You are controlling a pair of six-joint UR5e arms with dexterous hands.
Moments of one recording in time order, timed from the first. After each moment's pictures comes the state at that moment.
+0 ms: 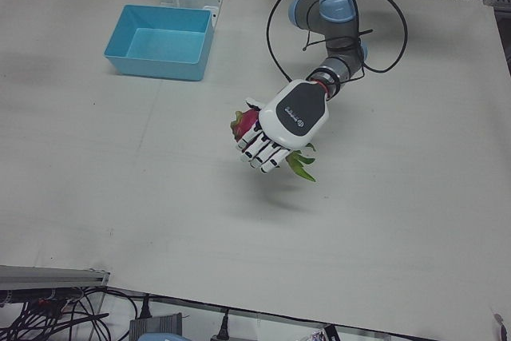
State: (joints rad) left arm -0.87 -1.64 -1.92 -0.14 1.12 1.35; right arm 1.52 -1.56 1.57 -3.29 -1.45 0.12
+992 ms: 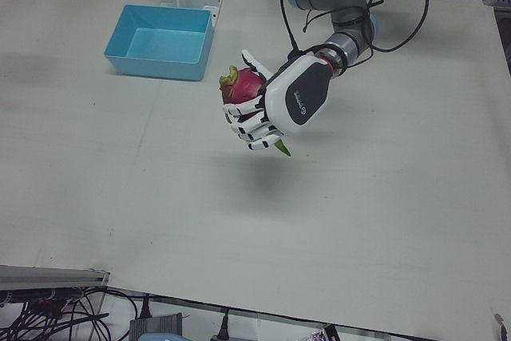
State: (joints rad) left arm -0.95 -1.62 -2.04 -0.07 1.39 0.71; right arm 1.52 -1.56 1.57 -3.29 -1.45 0.12
